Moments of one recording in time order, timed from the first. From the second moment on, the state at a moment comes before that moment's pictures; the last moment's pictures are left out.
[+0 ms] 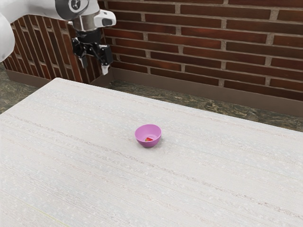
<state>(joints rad) -0.02 0.27 0.04 -1.25 0.08 1.53 0.08</state>
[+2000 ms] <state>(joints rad) -0.06 0.81 -0.08 -1.23 0.08 2.00 0.11</state>
